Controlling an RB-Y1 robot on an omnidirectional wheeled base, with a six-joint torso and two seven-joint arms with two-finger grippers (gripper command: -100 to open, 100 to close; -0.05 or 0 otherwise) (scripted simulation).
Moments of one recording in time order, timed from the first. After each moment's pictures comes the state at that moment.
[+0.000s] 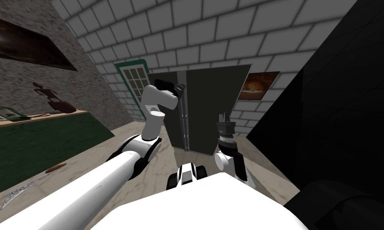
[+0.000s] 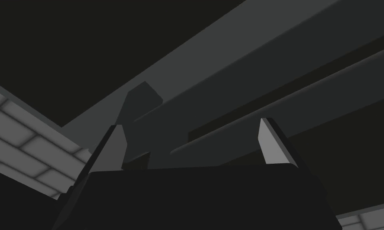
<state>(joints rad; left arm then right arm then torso) -1.13 0.15 -0.17 -1.81 0.00 1.20 -0.14 0.48 0.04 0.04 -2.40 -0.12 -0.50 0.15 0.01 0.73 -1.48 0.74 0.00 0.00</state>
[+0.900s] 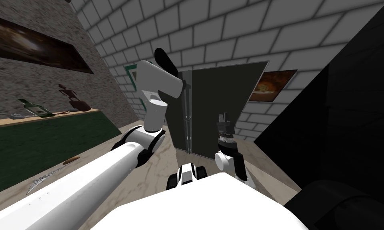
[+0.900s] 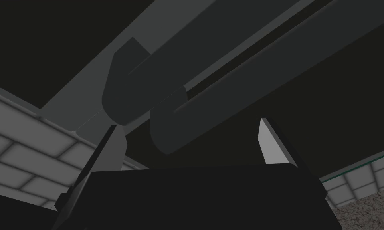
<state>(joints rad) -1.33 0.11 -0.14 -1.76 -0.03 1.46 -0.19 0.48 0.04 0.04 -2.40 -0.12 -0.50 0.15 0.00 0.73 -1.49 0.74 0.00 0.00</state>
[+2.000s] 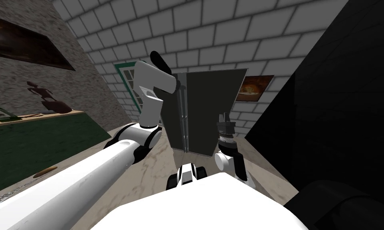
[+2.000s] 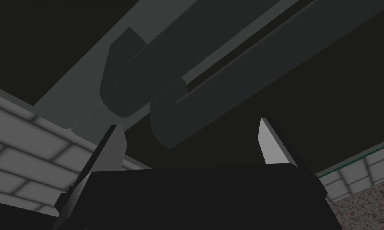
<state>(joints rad) -1.37 0.17 -0.07 -1.61 -0.02 1.41 -0.25 0.48 0.04 0.04 -2.40 -0.12 -0.50 0.15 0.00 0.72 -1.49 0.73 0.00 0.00</state>
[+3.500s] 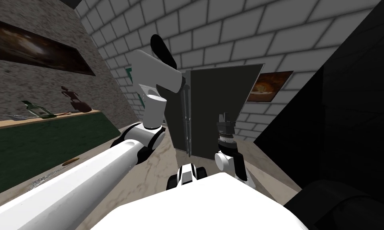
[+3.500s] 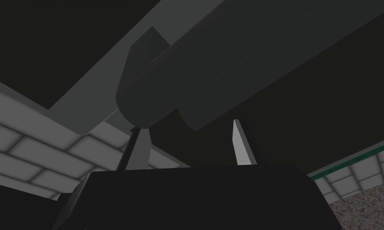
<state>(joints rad) -1.39 0.11 -0.11 -1.72 -0.04 1.49 -0.21 0.48 0.04 0.04 -2.40 -0.12 -0.50 0.15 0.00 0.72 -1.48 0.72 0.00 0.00</state>
